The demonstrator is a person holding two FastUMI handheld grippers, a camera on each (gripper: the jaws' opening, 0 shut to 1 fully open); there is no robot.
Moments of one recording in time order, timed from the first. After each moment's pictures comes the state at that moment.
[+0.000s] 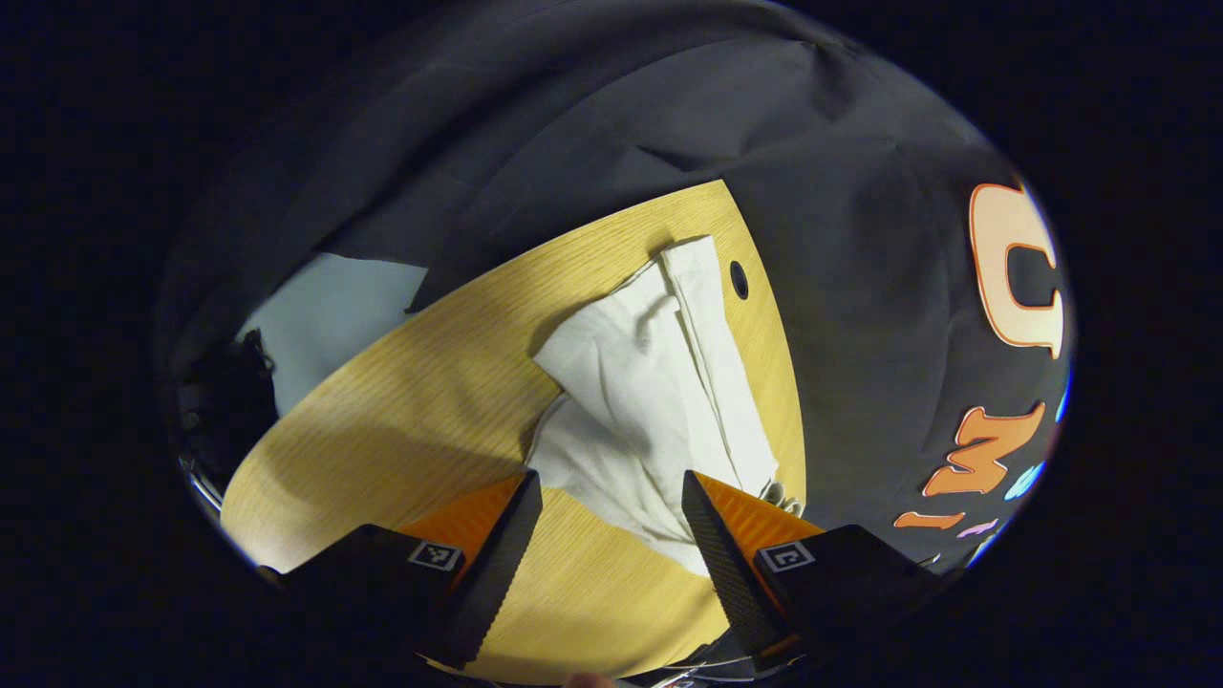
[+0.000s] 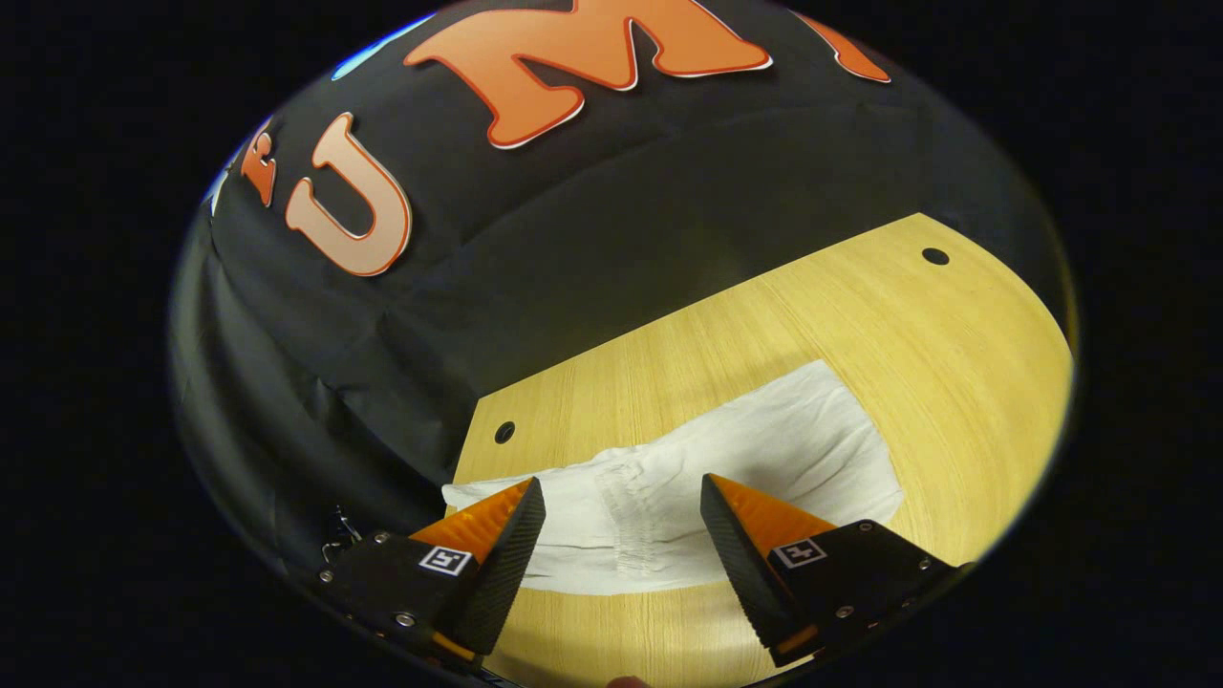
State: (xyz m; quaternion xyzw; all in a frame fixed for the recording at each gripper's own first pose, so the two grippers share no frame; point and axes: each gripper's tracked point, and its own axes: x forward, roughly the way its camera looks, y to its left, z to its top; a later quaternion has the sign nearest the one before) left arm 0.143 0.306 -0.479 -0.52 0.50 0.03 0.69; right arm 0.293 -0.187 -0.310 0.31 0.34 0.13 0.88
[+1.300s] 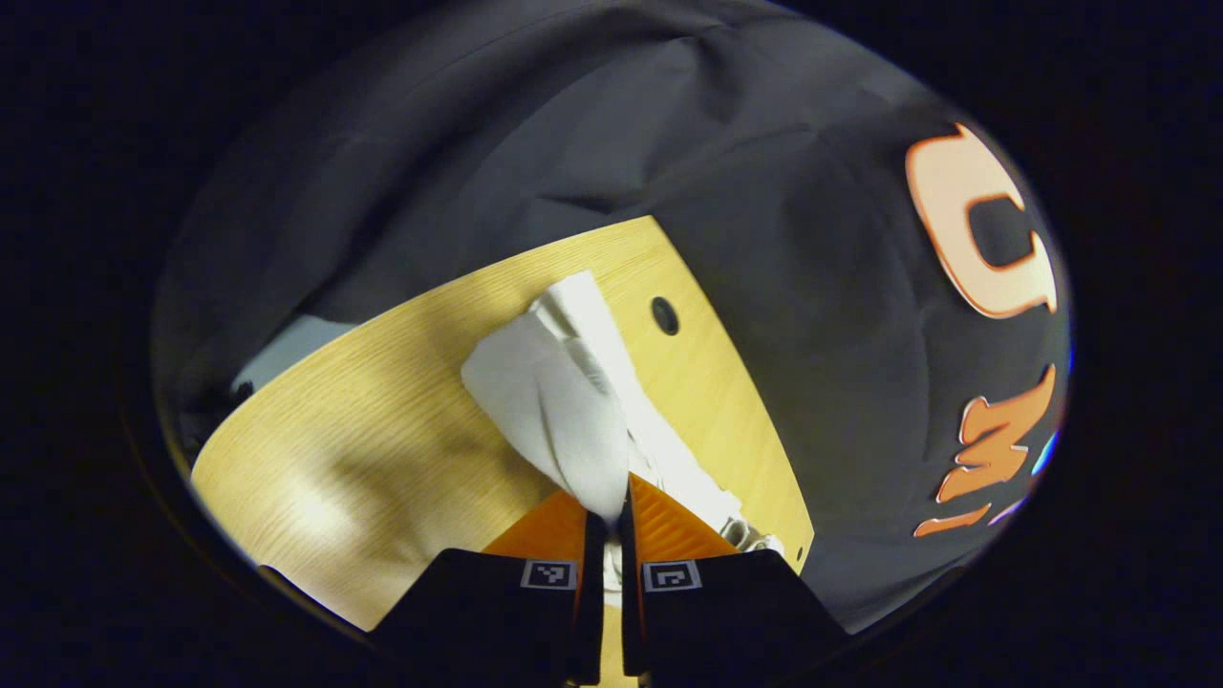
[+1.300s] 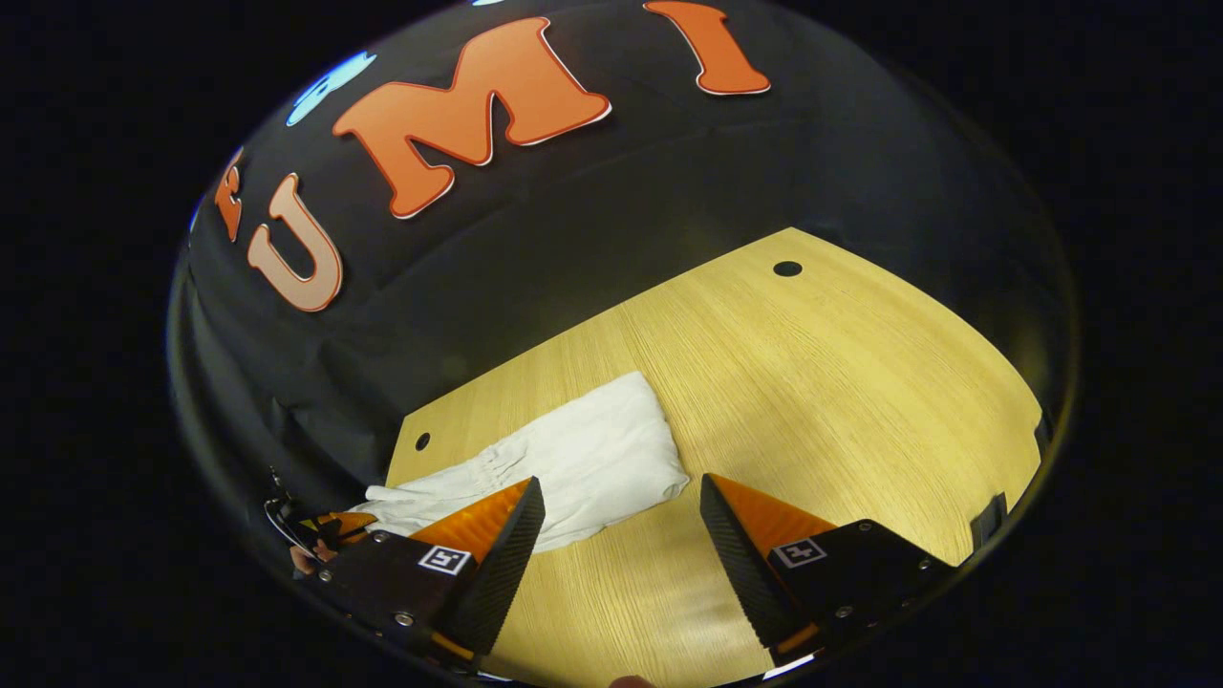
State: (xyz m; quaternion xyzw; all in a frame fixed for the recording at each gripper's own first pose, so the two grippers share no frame) left arm 0.206 0.262 -0.404 -0.46 0.42 0.05 0.78; right arm 0.224 -0.355 -0.338 0.29 0.33 0.04 0.90
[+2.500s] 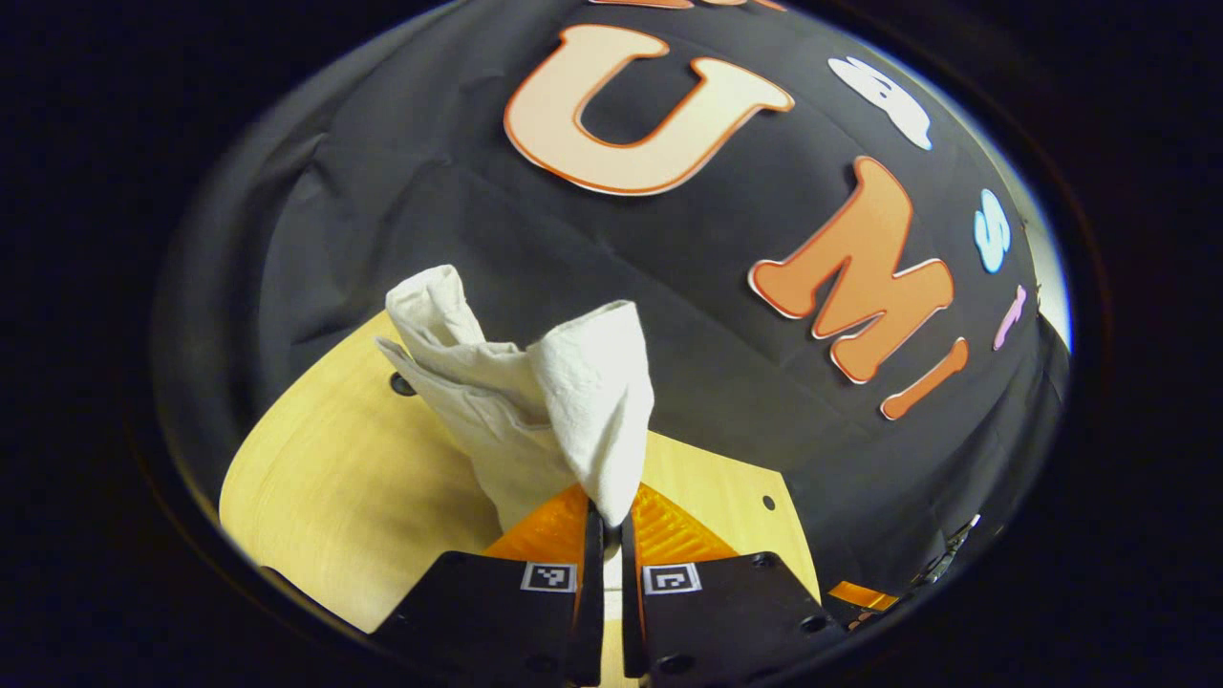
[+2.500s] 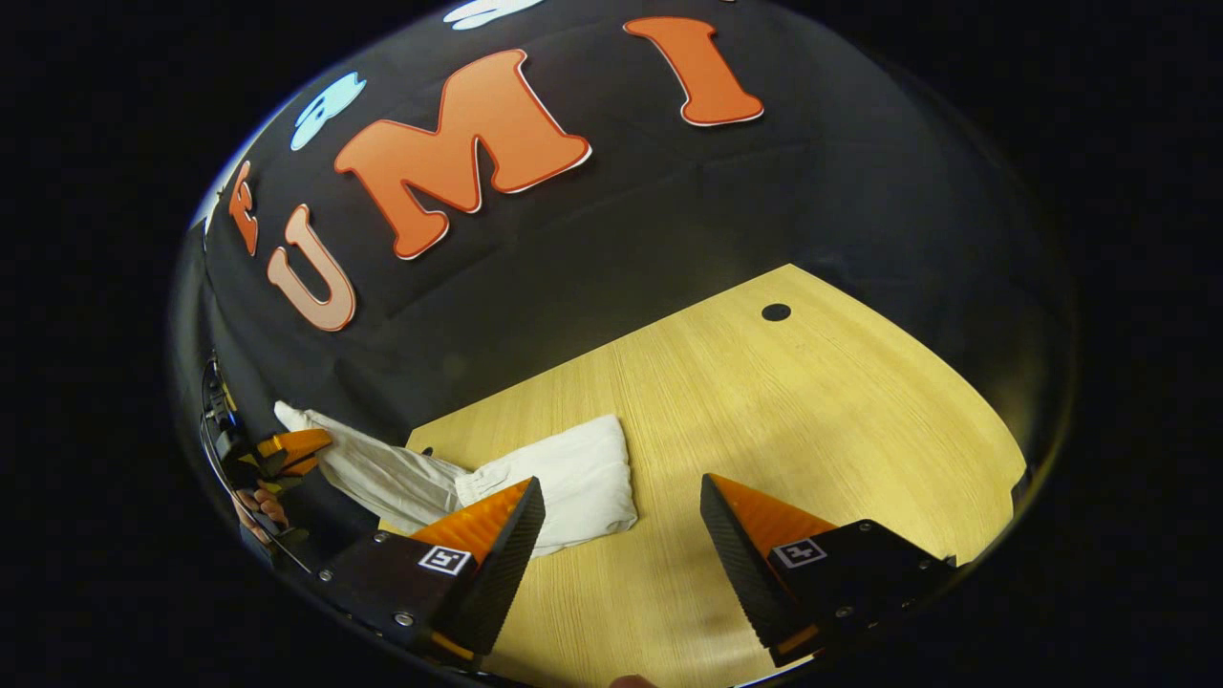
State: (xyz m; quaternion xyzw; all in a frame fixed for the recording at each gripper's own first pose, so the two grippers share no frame) left arm 0.254 0.044 -0.192 -0.28 0.32 -0.13 0.90; right arm 0.226 -0.445 -0.326 0.28 0.28 0.06 0.91
